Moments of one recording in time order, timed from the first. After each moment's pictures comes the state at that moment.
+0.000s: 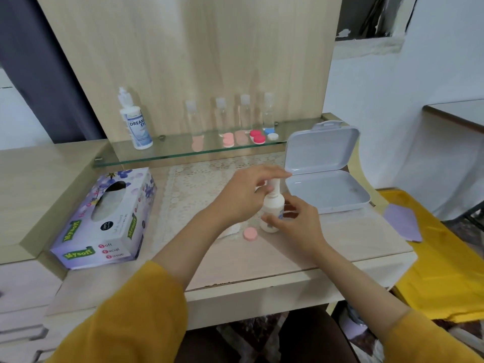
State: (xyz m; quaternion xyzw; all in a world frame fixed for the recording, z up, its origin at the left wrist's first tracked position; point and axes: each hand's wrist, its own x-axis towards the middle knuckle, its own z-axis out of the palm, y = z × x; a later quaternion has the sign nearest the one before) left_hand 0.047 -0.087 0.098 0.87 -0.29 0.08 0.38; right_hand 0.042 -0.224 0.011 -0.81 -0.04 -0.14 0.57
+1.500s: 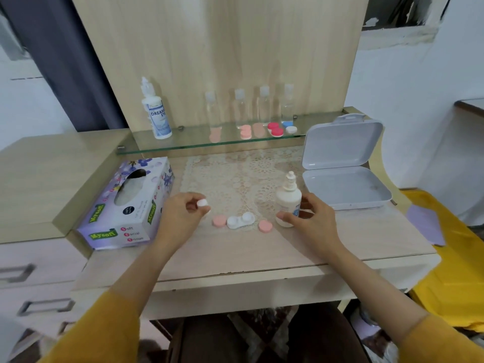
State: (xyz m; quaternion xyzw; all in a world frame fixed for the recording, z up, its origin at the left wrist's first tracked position) left_hand 0.032 0.025 0.033 0.90 0.04 0.17 0.40; right_hand 0.038 -0.223 0.003 -0.79 -0.05 -0.14 0.60
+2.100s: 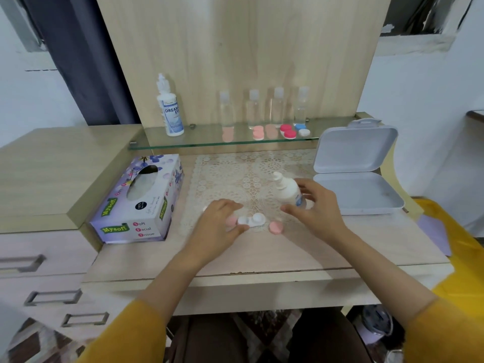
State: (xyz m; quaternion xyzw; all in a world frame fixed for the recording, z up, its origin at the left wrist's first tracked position) left_hand 0.024 0.007 0.004 0.93 -0.14 0.19 0.29; right_hand 0.053 -0.212 0.028 -0.85 -0.13 -0.16 0.49
